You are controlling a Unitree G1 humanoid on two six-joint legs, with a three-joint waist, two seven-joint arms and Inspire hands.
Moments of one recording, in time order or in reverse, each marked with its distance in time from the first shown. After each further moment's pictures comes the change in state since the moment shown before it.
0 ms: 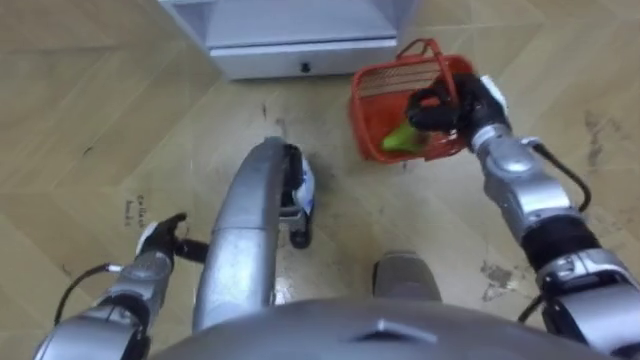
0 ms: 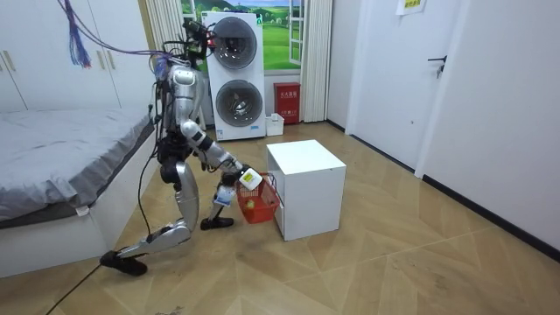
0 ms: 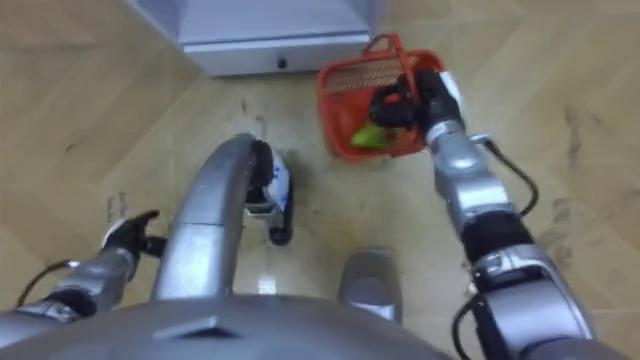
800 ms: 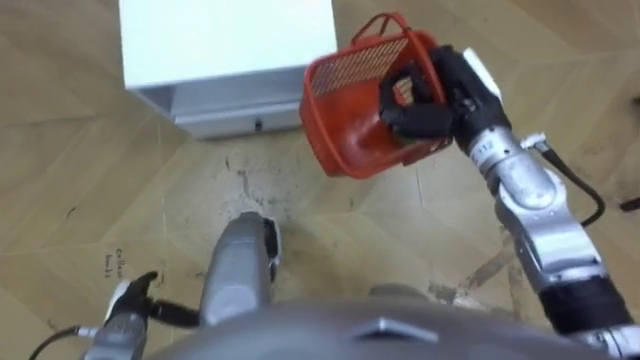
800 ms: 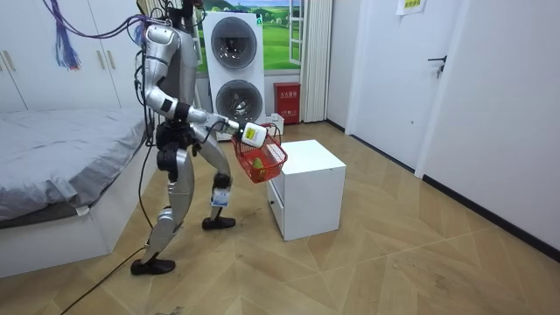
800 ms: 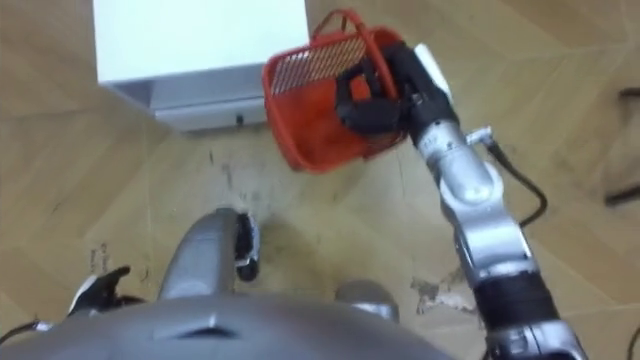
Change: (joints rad) left arm 0.271 0.016 0.082 -0.188 0.172 0.049 -0.011; right arm 0.272 -0.061 -0.074 -0.431 -0.089 -0.047 0.186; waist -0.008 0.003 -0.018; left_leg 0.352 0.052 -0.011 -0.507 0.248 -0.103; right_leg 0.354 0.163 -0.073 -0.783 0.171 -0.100
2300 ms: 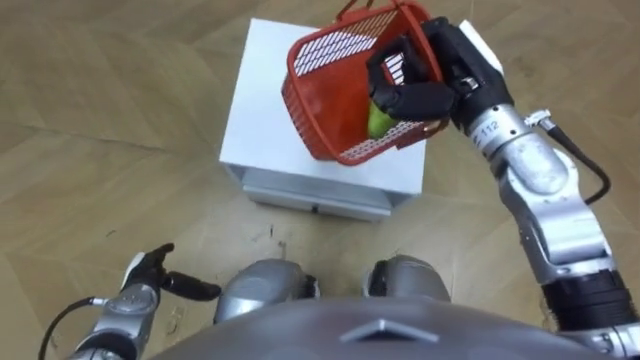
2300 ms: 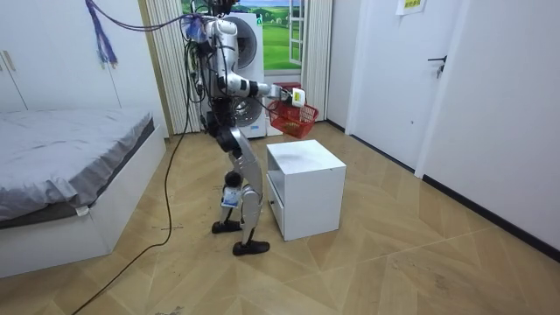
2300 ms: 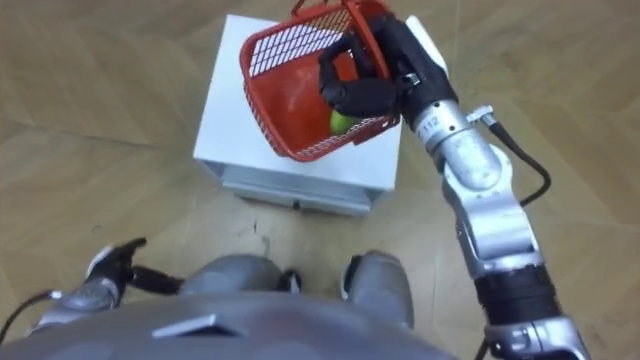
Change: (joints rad) left arm -0.109 -0.018 0.038 0.098 -0.012 -0.005 -0.059; right arm -0.022 0.024 0.022 -0.111 0.022 0.057 0.080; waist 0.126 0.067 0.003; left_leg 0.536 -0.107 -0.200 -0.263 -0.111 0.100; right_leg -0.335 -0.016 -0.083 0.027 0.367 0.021
